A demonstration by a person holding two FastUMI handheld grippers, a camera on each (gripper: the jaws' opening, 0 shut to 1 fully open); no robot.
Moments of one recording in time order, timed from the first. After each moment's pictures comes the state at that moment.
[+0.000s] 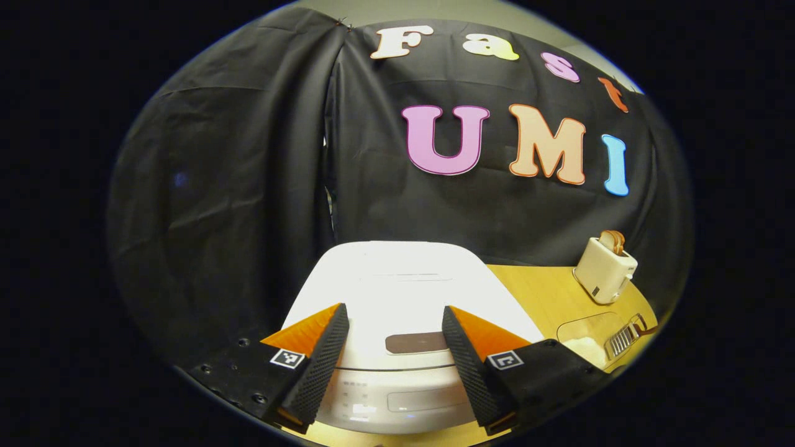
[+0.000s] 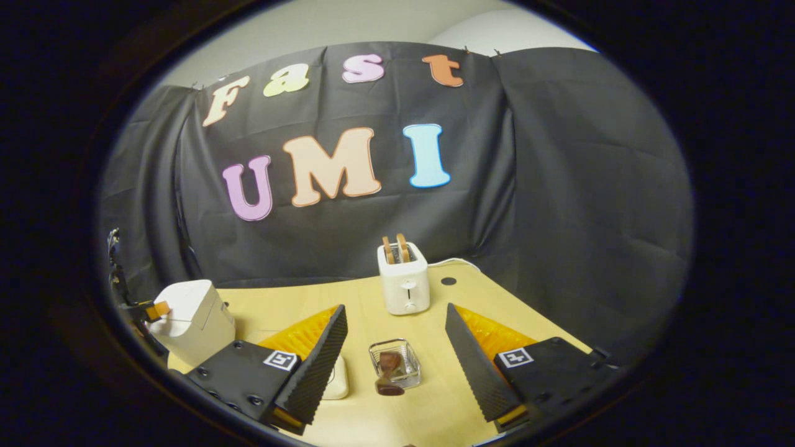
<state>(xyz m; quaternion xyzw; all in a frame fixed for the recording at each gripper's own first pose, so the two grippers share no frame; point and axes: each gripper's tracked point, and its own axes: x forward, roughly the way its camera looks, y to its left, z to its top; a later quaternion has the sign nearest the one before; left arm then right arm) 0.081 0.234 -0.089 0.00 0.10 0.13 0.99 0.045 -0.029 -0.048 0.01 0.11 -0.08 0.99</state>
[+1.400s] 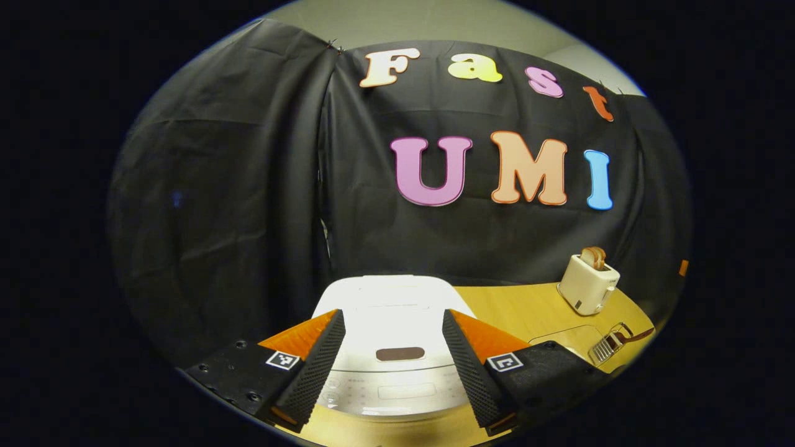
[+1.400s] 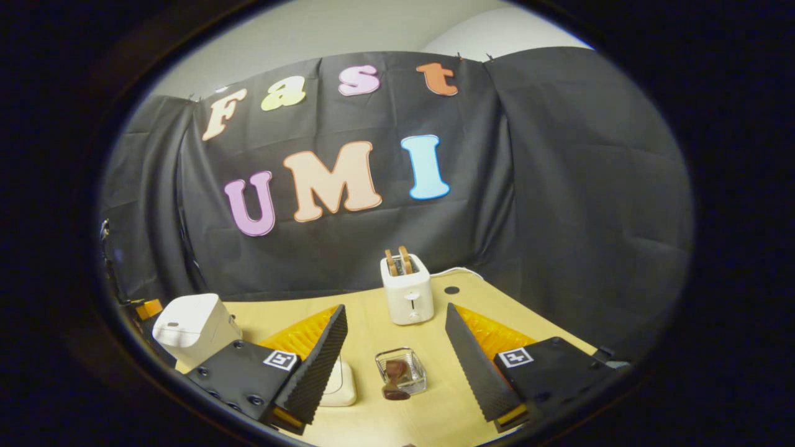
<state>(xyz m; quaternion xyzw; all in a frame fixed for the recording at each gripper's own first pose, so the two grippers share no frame) 0.044 0.199 -0.012 0.02 0.04 0.12 0.99 0.041 -0.025 -0.020 0.03 0.07 -0.07 0.99</state>
